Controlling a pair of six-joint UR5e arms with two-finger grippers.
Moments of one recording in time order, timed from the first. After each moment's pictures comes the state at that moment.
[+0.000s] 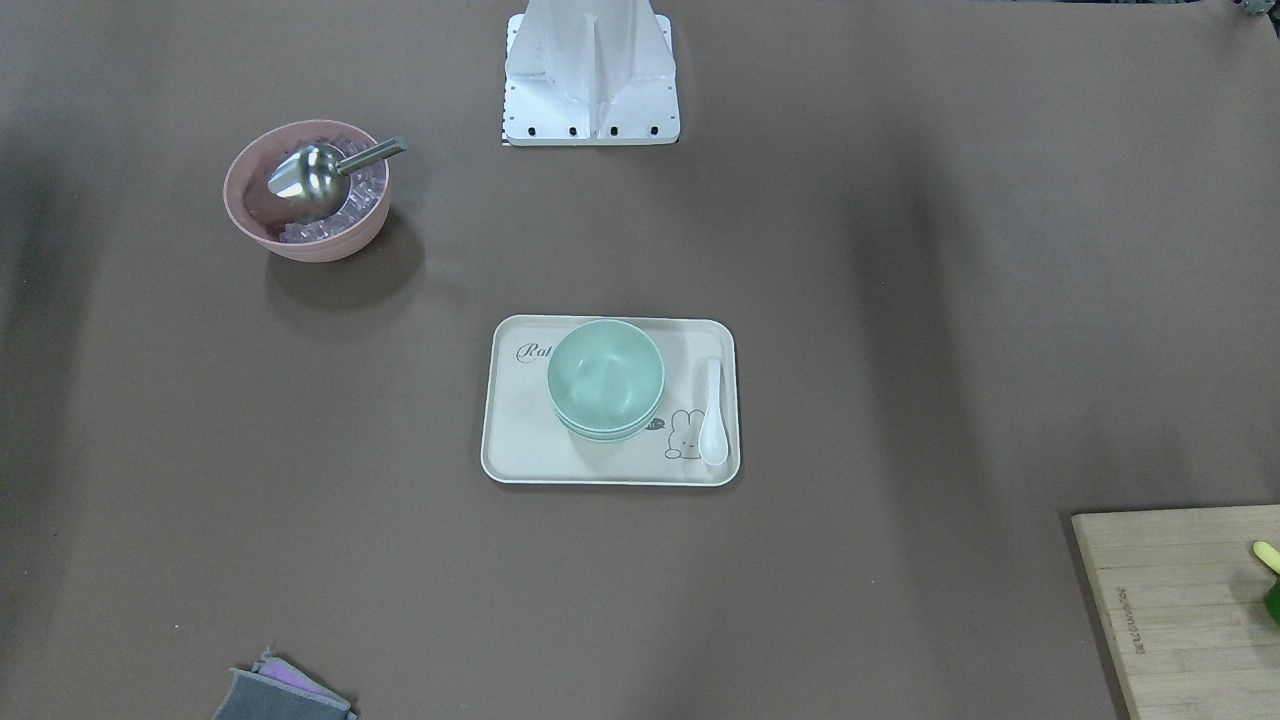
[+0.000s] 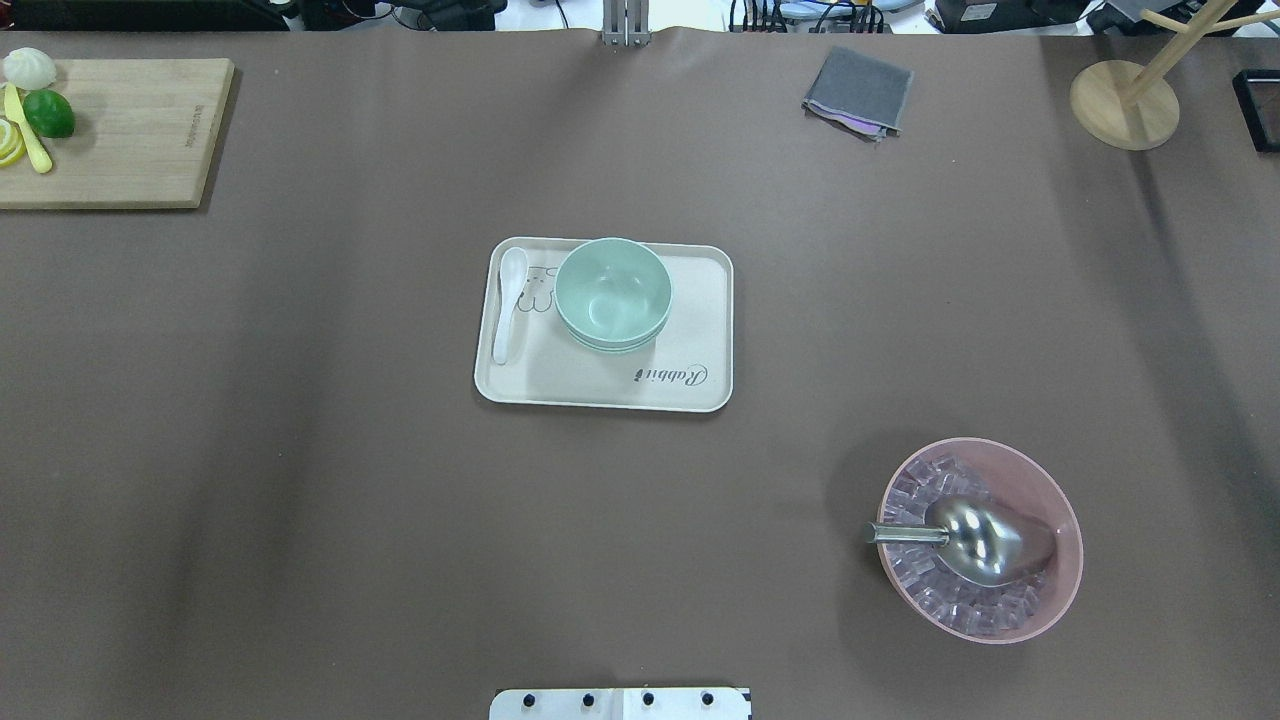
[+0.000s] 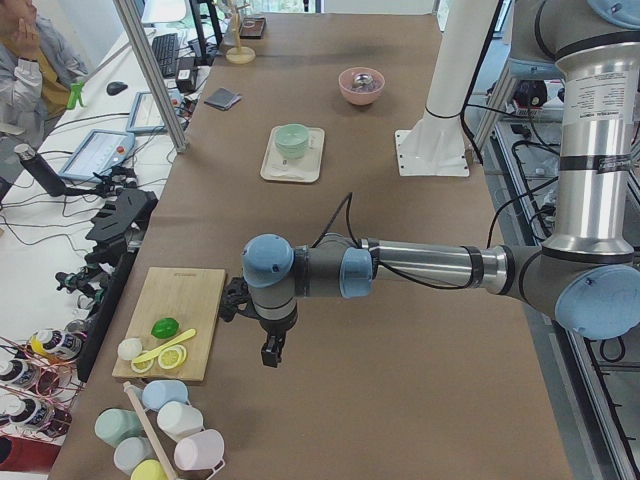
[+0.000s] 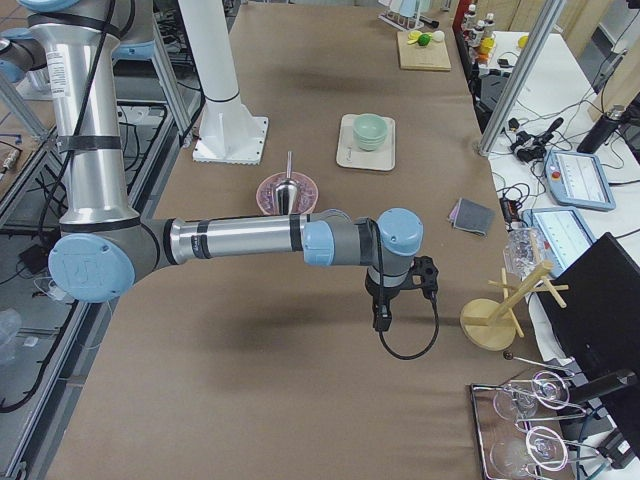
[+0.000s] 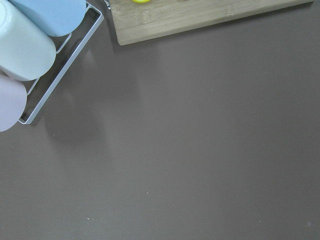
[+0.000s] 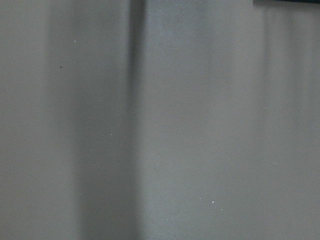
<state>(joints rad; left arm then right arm) -1.63 -1.52 -1.66 -1.50 -2.33 0.23 1.53 -1.51 1.62 -1.64 2.34 0.00</state>
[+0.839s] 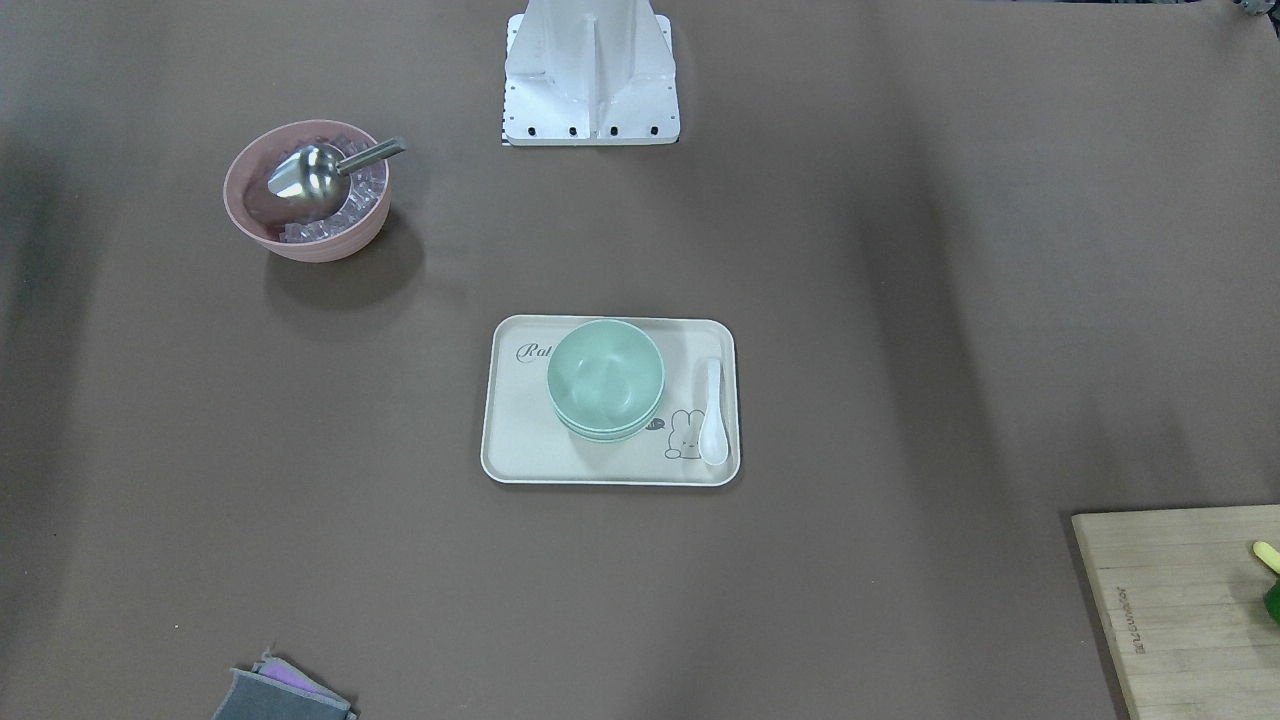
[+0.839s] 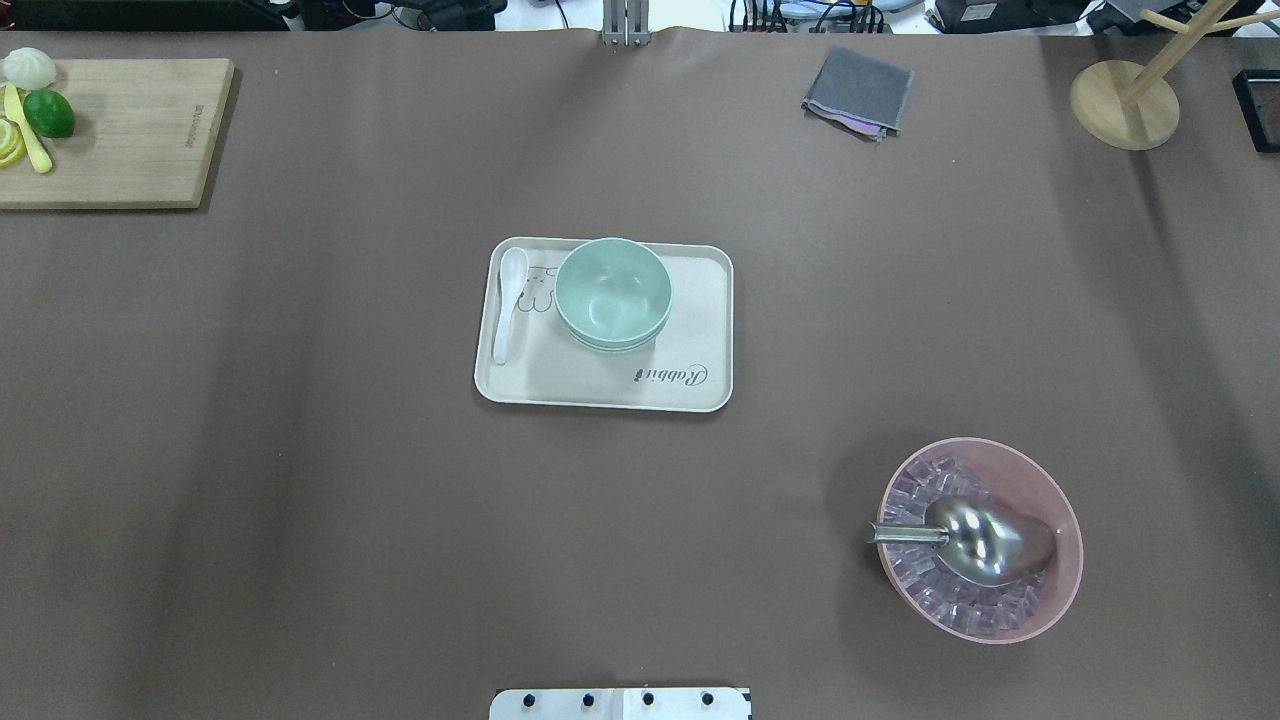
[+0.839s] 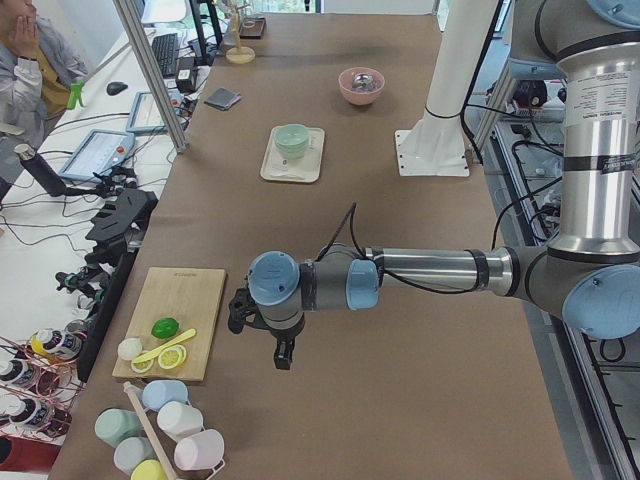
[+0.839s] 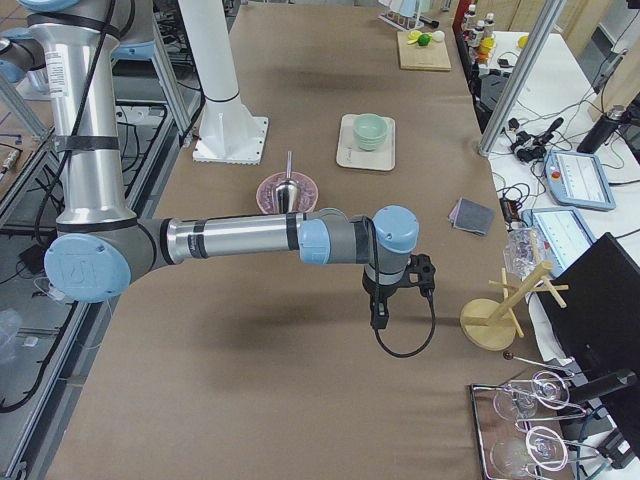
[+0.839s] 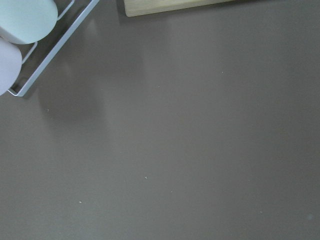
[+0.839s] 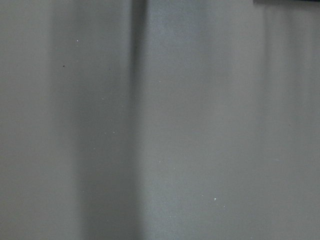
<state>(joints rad) -1.63 -1.51 -1.65 -1.51 -2.43 0.12 1.53 -1.52 1.64 -1.64 2.34 0.02</state>
